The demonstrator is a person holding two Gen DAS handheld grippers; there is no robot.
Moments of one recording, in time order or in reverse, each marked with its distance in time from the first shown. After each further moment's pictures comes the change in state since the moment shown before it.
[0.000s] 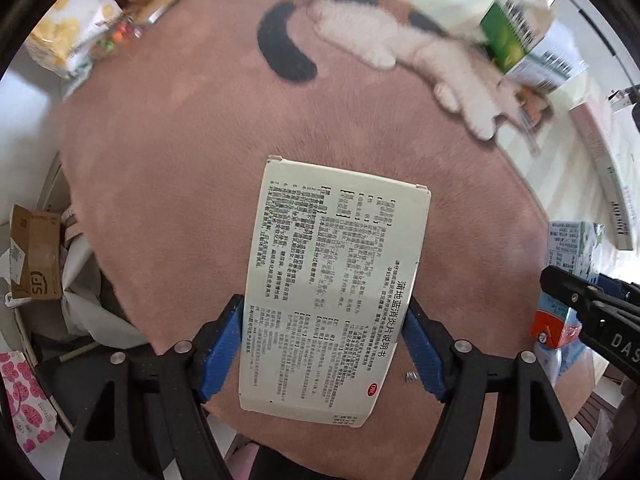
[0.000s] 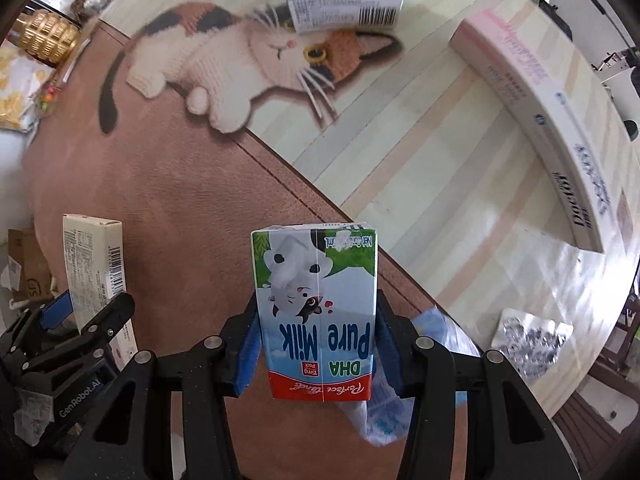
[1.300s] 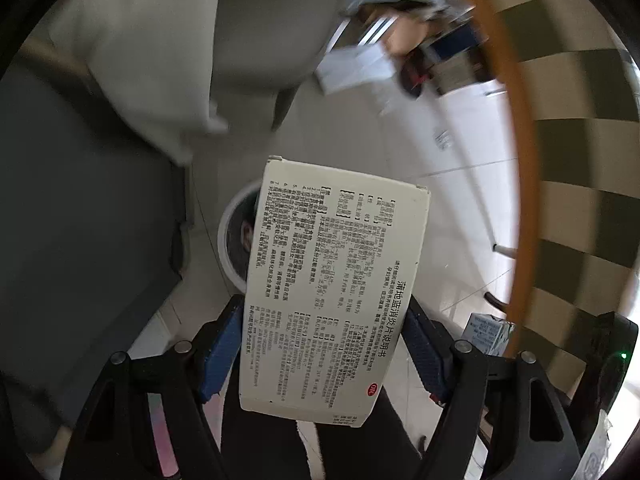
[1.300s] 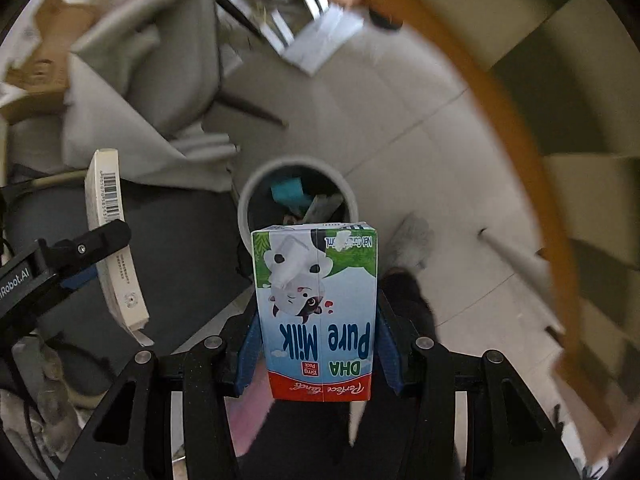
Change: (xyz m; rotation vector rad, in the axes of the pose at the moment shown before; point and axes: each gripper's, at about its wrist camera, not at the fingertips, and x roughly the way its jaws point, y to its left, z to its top) left arm 0.202 0.343 -0.298 -0.564 0.229 -0.295; right arm 0.206 0.294 -0.305 -0.205 0.250 0.103
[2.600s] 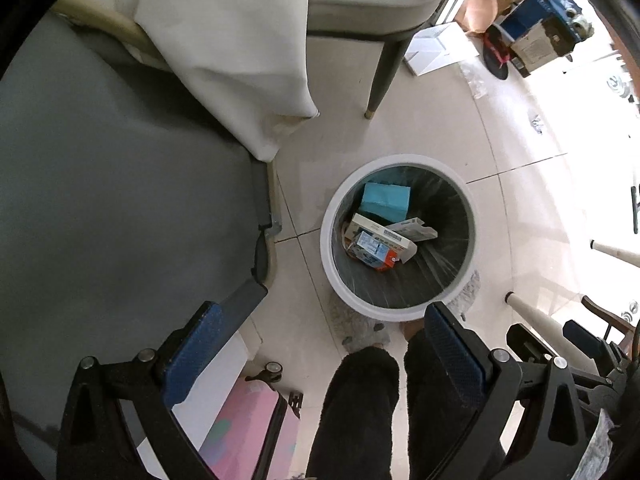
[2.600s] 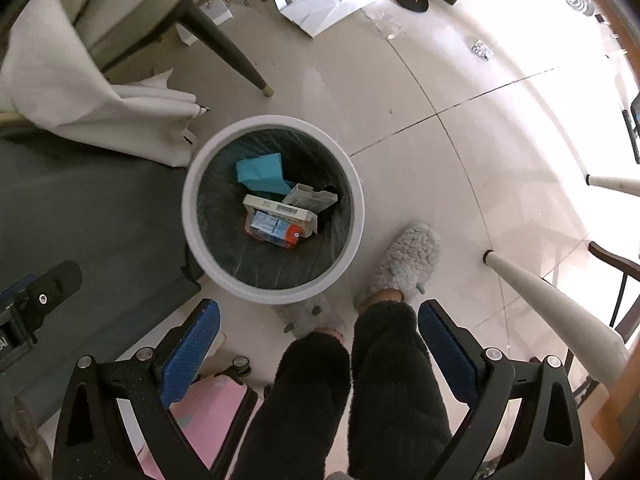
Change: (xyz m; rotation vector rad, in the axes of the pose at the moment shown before) left arm 0.058 0.063 -0.025 0.060 -0.079 0.294; right arm 0.157 0.031 0.007 -0.117 -0.015 -0.175
